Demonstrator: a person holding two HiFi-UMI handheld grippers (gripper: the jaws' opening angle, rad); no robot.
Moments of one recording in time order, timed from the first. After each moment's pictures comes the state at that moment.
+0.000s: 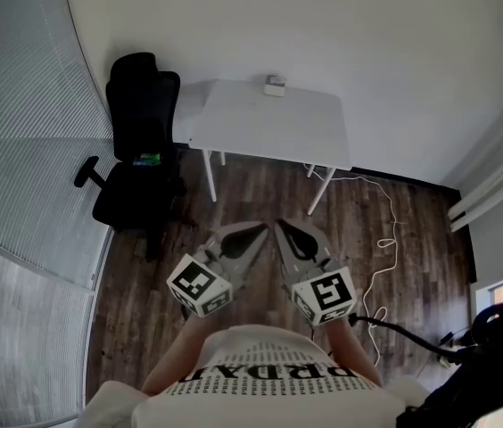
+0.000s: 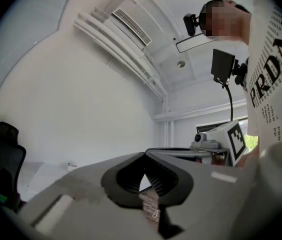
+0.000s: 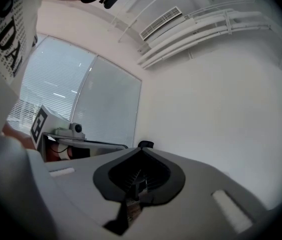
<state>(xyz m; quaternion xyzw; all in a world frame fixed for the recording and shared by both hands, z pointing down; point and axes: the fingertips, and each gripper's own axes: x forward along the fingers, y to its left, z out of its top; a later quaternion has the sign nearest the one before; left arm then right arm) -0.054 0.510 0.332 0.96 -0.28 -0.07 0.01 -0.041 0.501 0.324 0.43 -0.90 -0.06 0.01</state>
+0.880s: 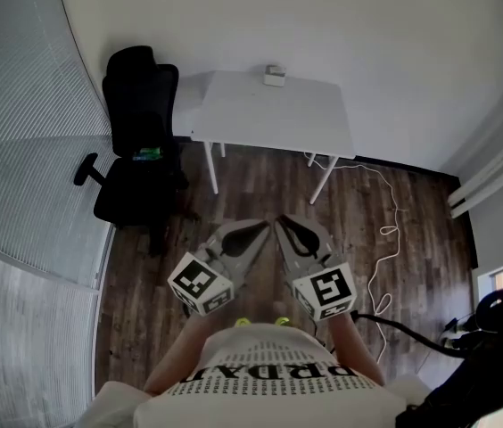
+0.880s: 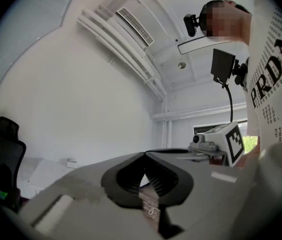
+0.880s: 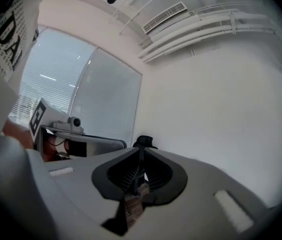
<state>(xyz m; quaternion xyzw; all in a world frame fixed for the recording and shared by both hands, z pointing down) -0.091 0.518 0.345 0.96 -0.27 -0.07 0.02 -0.075 0.503 0.346 0.44 -0.89 -0.06 0.04</state>
